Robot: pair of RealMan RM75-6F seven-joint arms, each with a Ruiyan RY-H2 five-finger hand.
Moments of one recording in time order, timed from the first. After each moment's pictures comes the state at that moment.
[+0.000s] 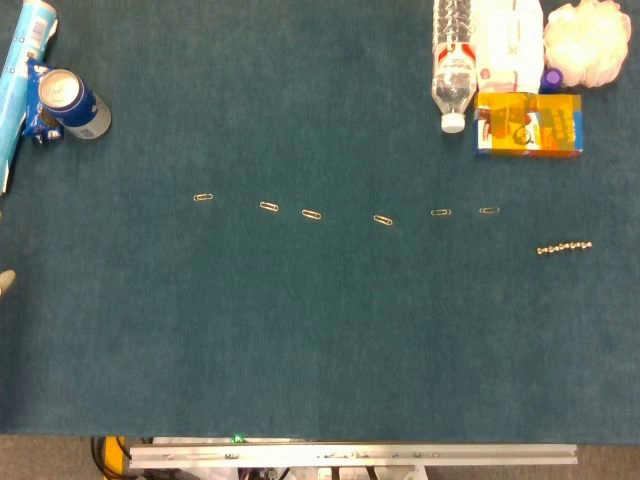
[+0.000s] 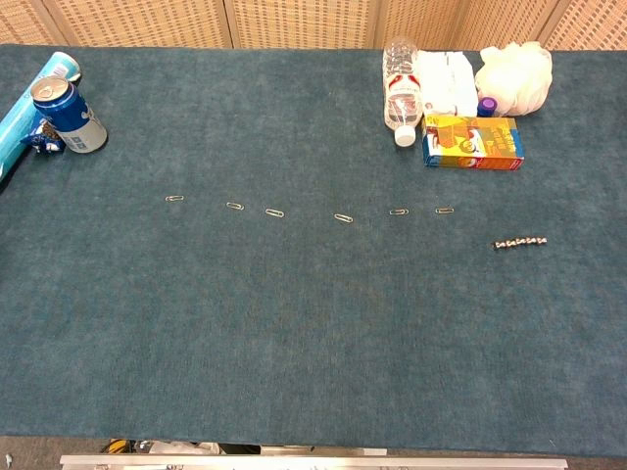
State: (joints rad) left arm -0.14 -1.09 -0.04 -1.63 1.35 1.32 0.09; right arm 0.10 -1.16 0.11 -1.58 -1.35 1.44 -0.03
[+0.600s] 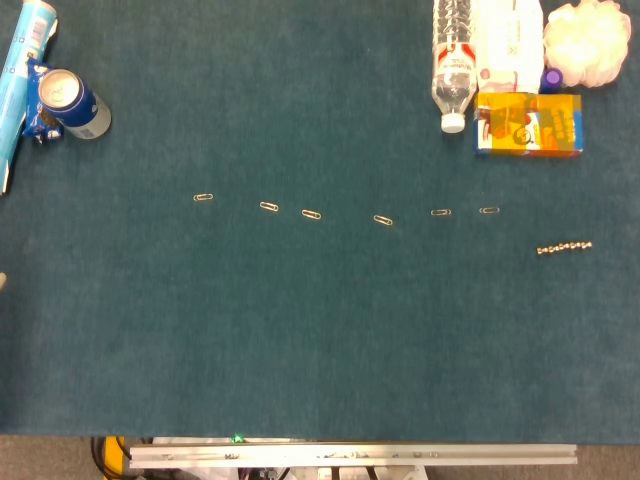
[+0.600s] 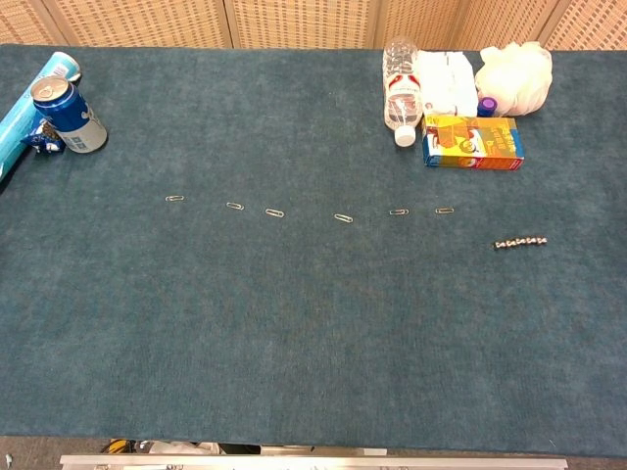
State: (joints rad) left arm -0.12 -1.08 -0.04 -1.65 1.36 1.36 0.09; right arm 0.17 -1.21 0.08 -1.48 -1.43 1.36 -0.09
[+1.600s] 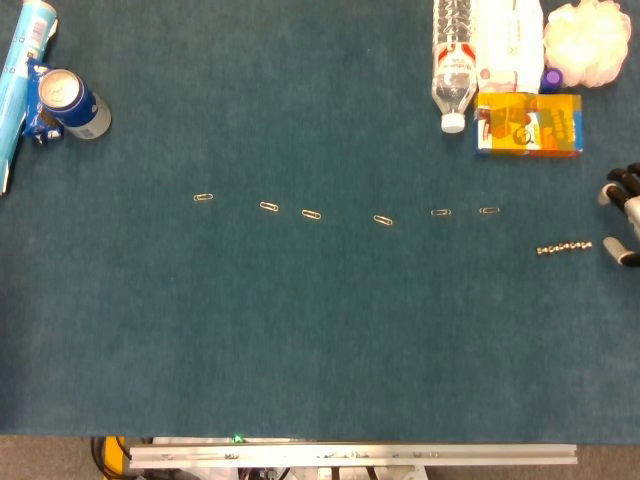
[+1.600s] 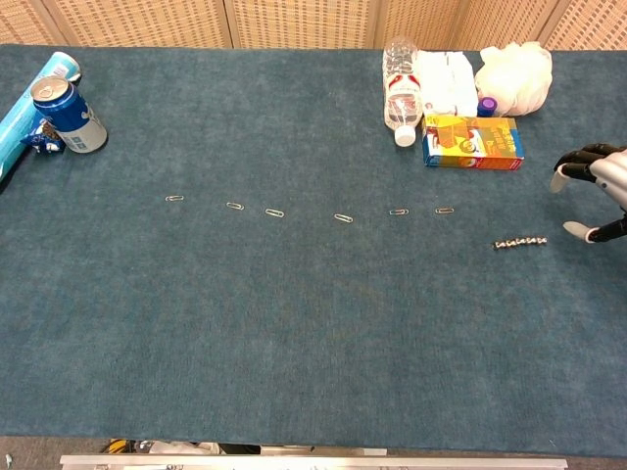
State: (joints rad) left arm -0.08 -1.06 -0.04 -1.67 1.36 1.40 0.10; right arm 0.33 -1.38 0.00 -1.24 -1.53 1.12 -0.18
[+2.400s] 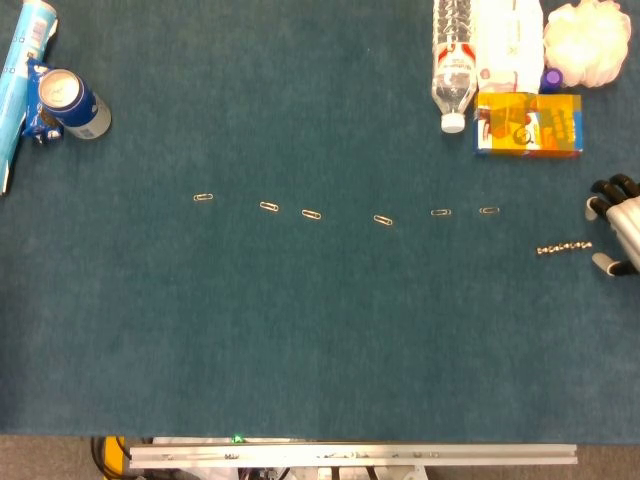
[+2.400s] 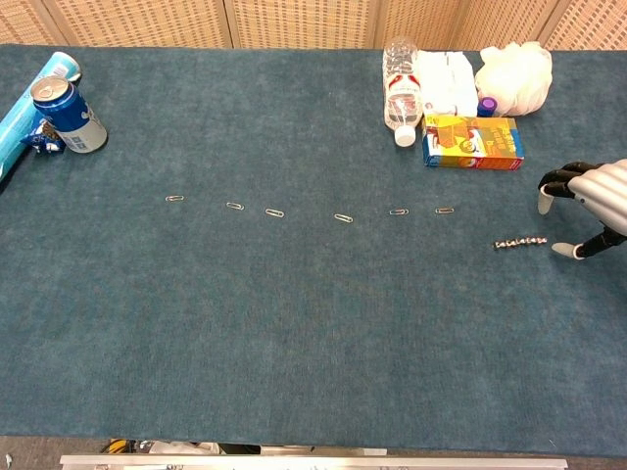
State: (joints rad) left arm -0.08 -1.06 -0.04 -1.67 1.35 1.40 0.10; right arm 0.36 -1.40 -0.03 -1.21 -1.51 1.05 -0.19
